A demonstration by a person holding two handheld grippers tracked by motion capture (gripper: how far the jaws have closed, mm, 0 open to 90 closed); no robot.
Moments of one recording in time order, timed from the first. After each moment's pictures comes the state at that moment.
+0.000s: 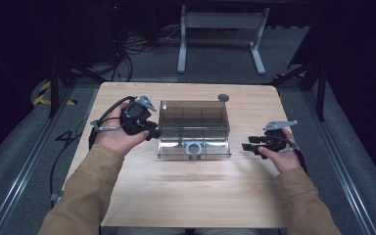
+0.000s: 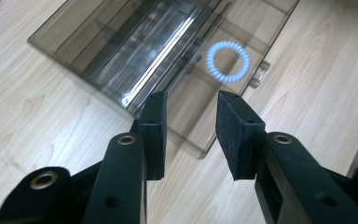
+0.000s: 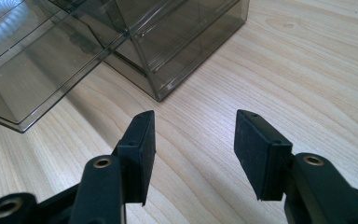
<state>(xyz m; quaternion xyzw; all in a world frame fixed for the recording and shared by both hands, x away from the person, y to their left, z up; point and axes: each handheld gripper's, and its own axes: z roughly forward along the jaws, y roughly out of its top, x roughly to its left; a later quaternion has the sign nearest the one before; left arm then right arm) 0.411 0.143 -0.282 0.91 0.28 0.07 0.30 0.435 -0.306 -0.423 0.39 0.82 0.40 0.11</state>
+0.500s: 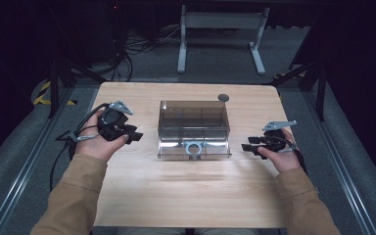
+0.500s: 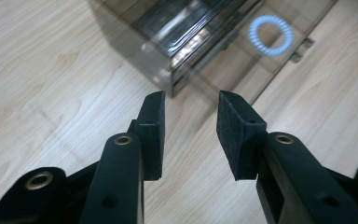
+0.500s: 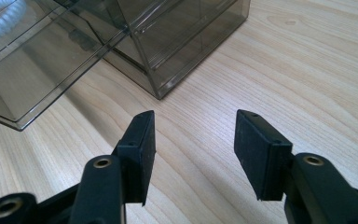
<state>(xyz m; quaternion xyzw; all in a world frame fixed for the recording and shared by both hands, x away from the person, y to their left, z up) 0.405 0.194 -0.303 0.88 0.35 0.09 0.31 0.435 -0.306 -0.424 0.39 0.82 0.40 0.11</state>
